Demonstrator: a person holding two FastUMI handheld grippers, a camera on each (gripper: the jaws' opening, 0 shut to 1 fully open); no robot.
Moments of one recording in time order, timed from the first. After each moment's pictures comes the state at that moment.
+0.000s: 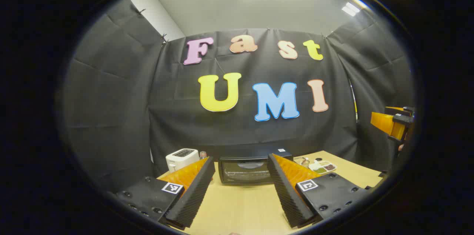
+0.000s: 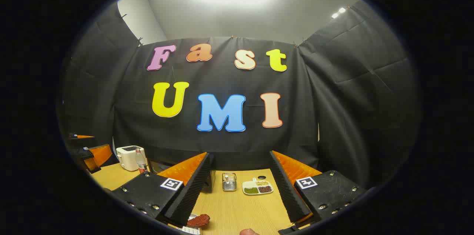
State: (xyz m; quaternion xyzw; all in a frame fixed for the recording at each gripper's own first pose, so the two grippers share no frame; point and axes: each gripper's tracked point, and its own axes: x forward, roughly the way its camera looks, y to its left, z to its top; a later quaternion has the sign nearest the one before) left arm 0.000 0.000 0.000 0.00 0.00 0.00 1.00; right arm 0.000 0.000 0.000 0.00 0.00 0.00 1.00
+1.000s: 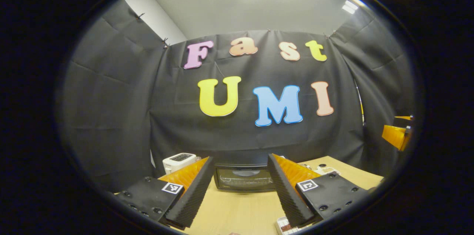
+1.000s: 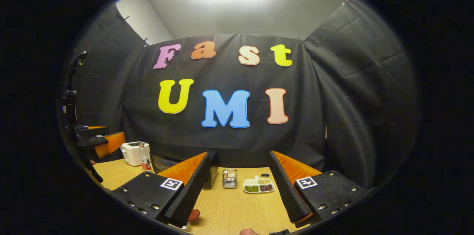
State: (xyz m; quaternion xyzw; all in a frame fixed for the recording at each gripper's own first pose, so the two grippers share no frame) left arm 0.046 -0.033 0.006 0.00 -0.02 0.03 1.00; right arm 0.009 -0.027 -0.023 0.01 0.01 0.05 1.00
